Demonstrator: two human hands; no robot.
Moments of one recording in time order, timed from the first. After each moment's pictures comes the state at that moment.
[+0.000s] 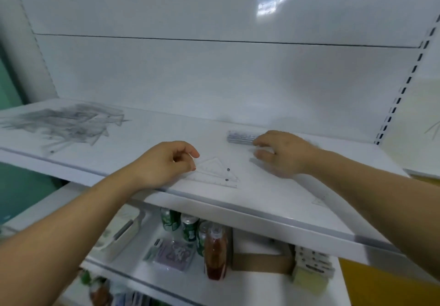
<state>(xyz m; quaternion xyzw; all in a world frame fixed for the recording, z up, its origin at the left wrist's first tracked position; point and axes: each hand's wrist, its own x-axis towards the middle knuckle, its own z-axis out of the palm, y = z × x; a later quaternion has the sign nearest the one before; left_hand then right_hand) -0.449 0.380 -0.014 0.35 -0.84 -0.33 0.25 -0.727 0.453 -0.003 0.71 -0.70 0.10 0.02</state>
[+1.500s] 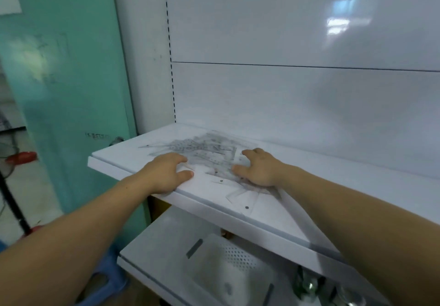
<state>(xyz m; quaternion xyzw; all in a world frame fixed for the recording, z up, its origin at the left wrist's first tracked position) -0.098 0.103 -0.019 0.56 -0.81 -0.09 0.14 -0.351 0.144 -0.004 0.71 -0.69 0.08 -0.09</state>
